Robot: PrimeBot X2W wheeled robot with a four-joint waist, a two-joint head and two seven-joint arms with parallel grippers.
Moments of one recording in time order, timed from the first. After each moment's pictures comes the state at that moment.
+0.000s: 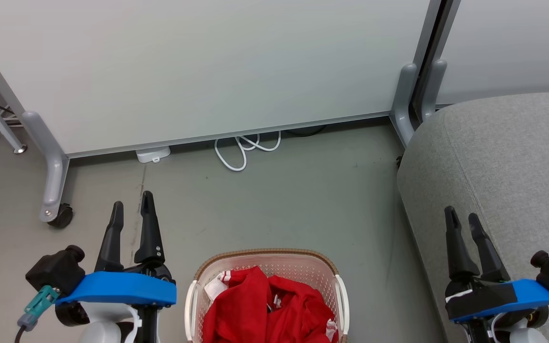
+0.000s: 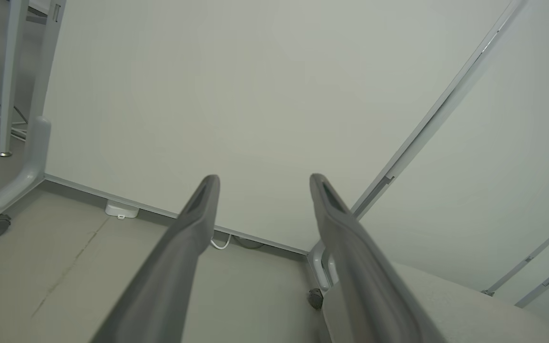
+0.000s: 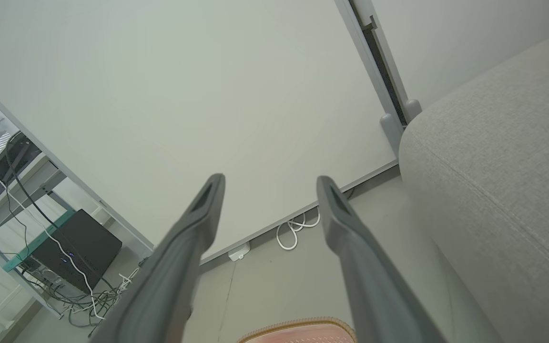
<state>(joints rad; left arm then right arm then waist) -0.10 0.05 -0.08 0.13 -0.62 -0.08 -0.14 -0.07 -0.04 -0.02 0.16 0.62 0.13 -0.14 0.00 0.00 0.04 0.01</state>
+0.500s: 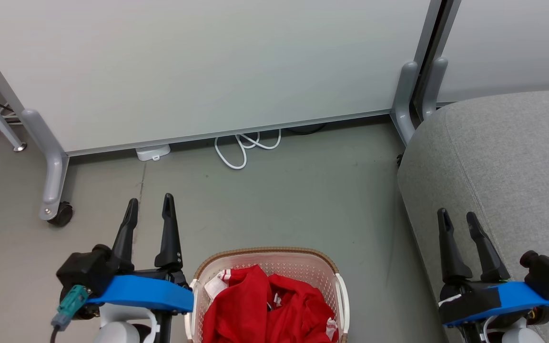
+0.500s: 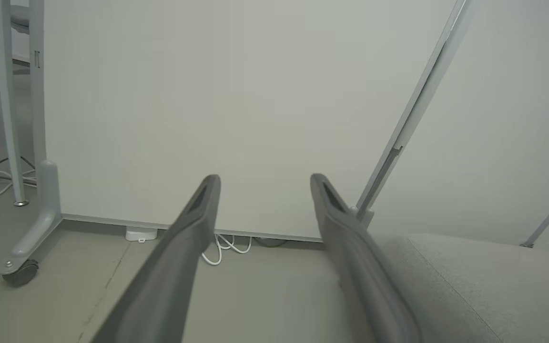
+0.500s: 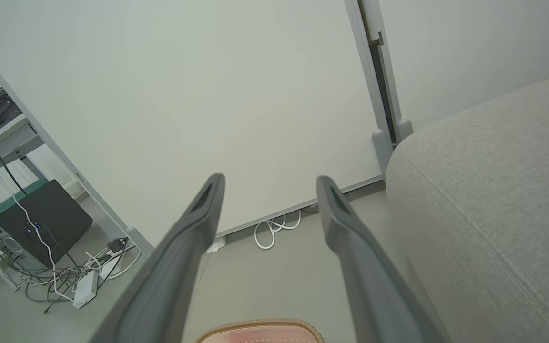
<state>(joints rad) -0.10 0.05 -0.12 0.15 -0.42 -0.08 -0.18 -0.07 -0.04 -0.01 0.17 0.46 0.13 -0.18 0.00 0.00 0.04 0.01</state>
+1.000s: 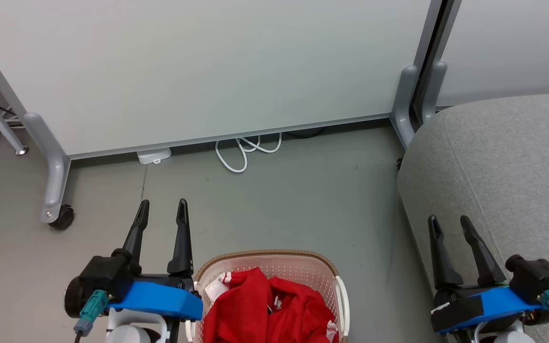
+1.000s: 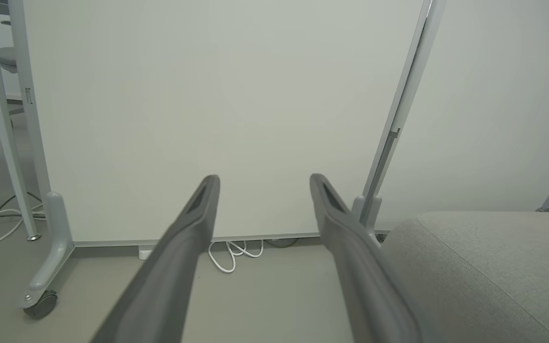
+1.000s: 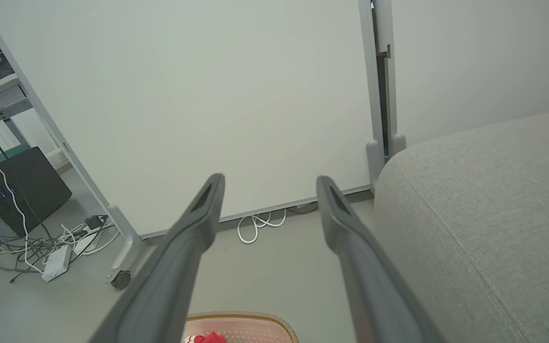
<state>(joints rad) -0.09 0.05 -0.15 0.16 -0.28 -0.08 -0.21 -0.07 -0.05 0.01 0.19 0.32 0.13 -0.21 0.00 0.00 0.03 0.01</state>
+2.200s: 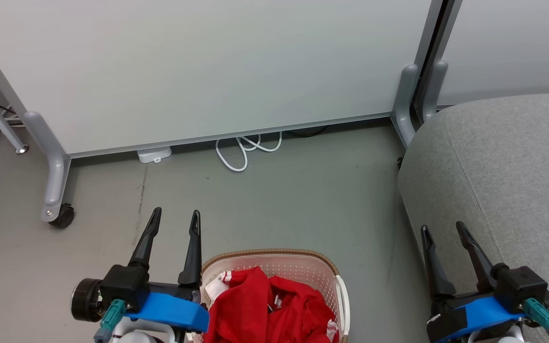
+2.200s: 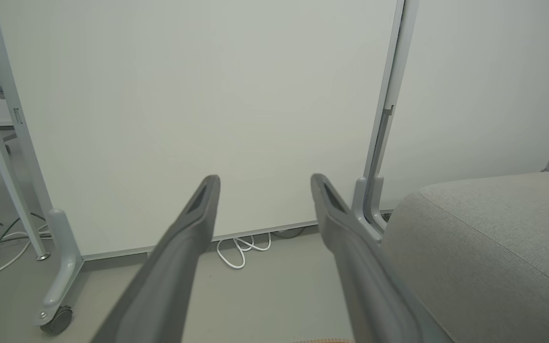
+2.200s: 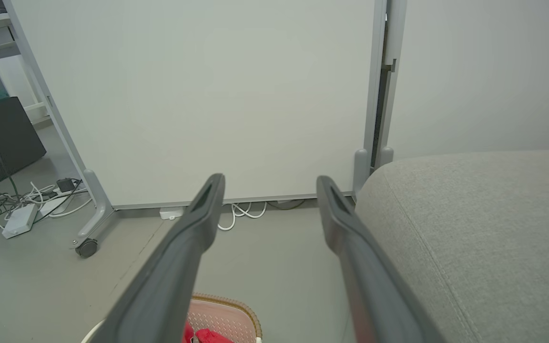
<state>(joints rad) -0.08 0.05 -0.17 0.21 -0.16 -0.10 -0.26 -0.06 -0.05 0.01 0.22 0.12 0.13 -0.26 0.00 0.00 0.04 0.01</state>
